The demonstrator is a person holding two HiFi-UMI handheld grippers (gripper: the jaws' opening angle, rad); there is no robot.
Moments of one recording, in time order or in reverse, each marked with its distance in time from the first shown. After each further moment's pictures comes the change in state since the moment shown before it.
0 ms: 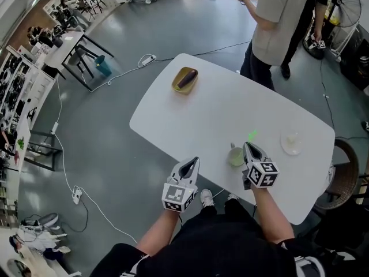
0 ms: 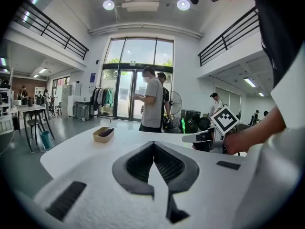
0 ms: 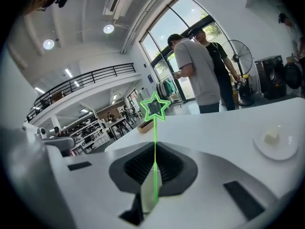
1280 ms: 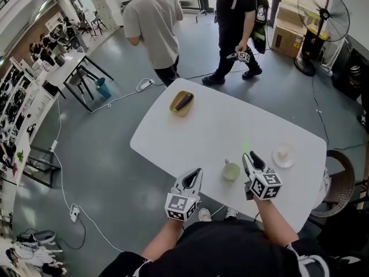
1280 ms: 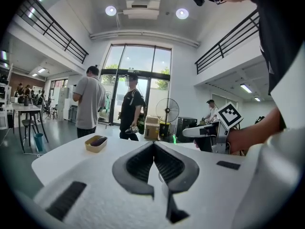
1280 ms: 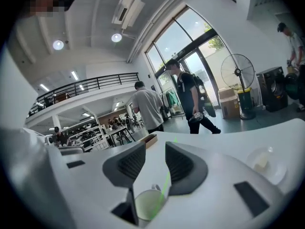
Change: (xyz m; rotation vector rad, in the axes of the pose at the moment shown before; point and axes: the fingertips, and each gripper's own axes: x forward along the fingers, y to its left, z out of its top) left arm 0.008 -0.021 0.034 -0.009 -0.092 -0.043; right arm -0.042 0.011 0.069 -0.068 -0.133 0.009
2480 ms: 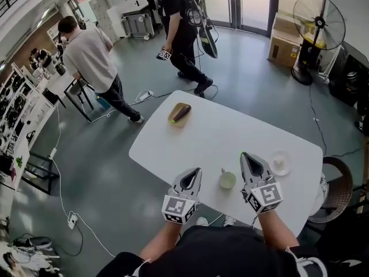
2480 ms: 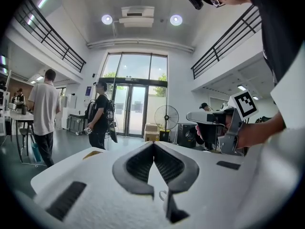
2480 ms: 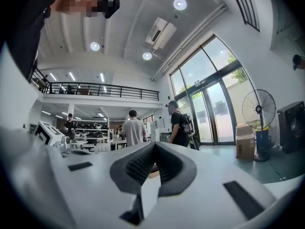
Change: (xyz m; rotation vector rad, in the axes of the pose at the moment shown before) left arm 0.012 -0.012 0.068 0.054 -0.095 -0.002; right arm -0.039 0.074 0.118 -0.295 -0.284 0.129
